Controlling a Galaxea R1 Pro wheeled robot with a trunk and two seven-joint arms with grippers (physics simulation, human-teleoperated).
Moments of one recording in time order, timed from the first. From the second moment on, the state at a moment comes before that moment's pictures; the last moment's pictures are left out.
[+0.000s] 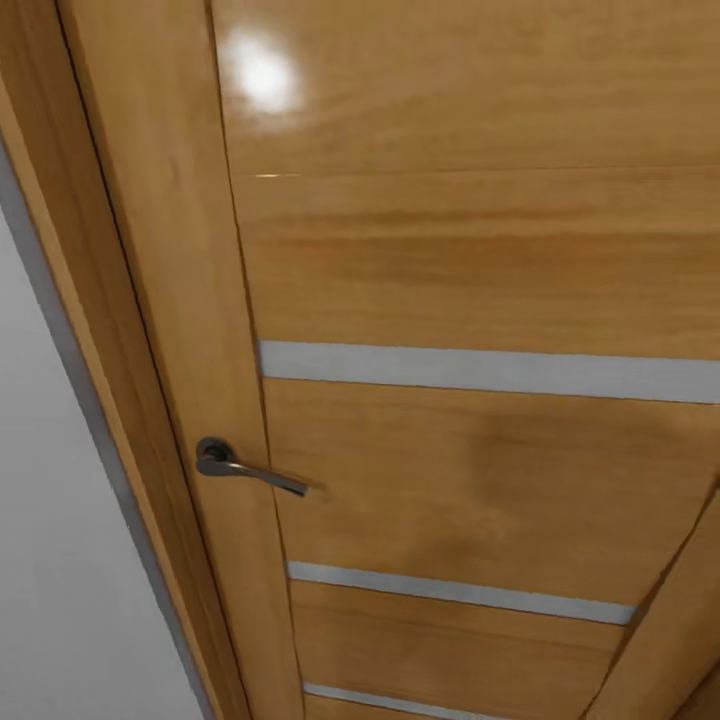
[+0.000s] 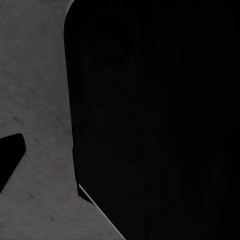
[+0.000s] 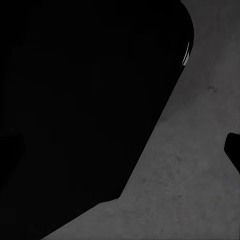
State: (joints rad) left arm 0.00 0.00 0.00 0.00 0.00 0.00 0.00; right arm 0.00 0.00 0.39 0.00 0.00 0.00 0.00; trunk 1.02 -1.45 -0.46
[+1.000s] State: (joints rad) left arm 0.00 0.00 0.00 0.00 0.00 0.00 0.00; right arm 0.00 0.00 0.39 0.00 0.00 0.00 0.00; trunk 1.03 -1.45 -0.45
